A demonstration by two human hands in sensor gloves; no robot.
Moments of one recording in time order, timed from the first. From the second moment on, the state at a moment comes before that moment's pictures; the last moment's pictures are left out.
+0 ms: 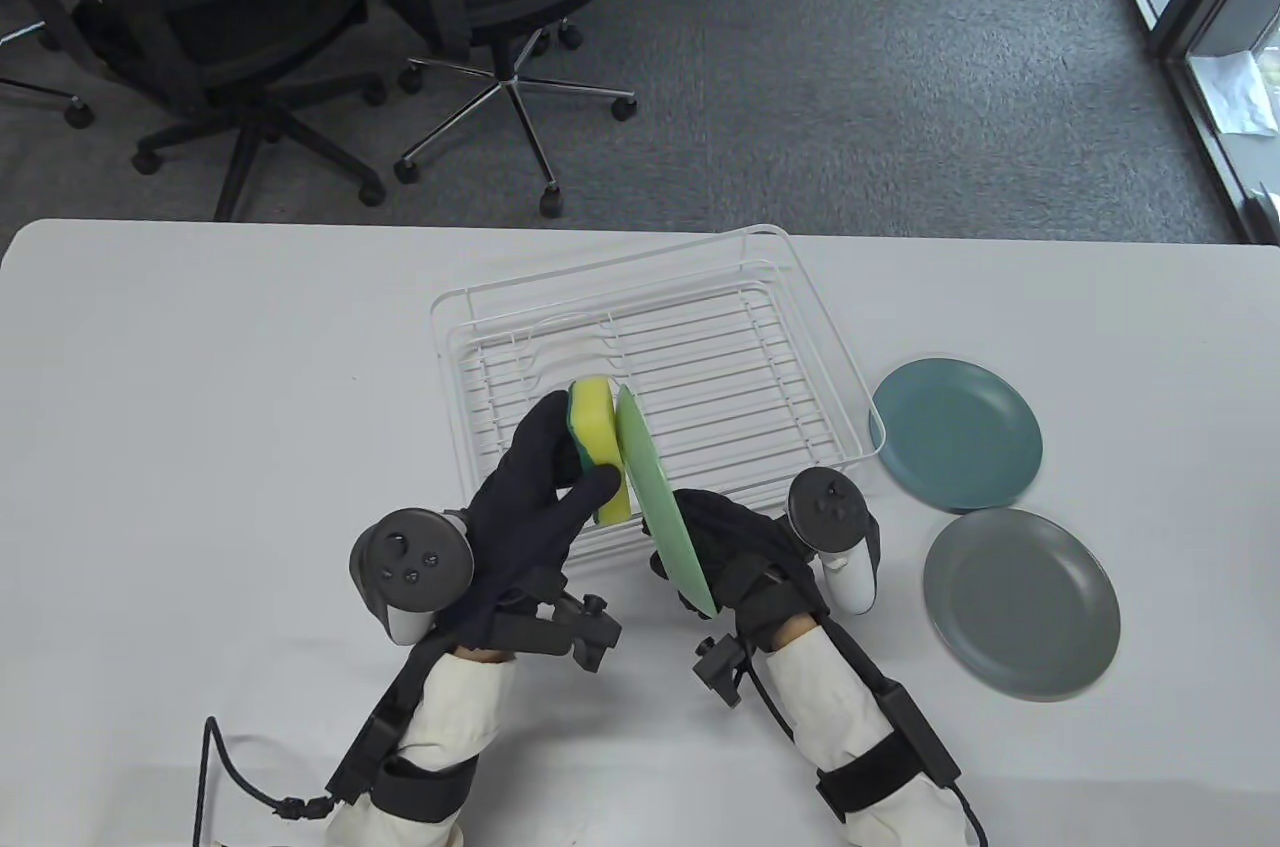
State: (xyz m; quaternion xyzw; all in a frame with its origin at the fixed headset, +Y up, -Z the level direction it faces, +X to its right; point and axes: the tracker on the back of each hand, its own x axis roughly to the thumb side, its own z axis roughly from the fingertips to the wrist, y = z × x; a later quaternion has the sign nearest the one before) left_hand -0.147 -0.614 -0.244 0.18 -0.22 0.54 0.79; right_hand 0.103 -0.730 -0.290 0.12 0.12 0.78 0.61
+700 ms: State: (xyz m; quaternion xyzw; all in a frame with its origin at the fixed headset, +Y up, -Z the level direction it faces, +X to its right) left_hand -0.198 -0.605 -0.242 0.25 -0.14 0.55 0.78; right_hand 0.084 -0.609 -0.341 0.08 -0.25 0.95 0.17
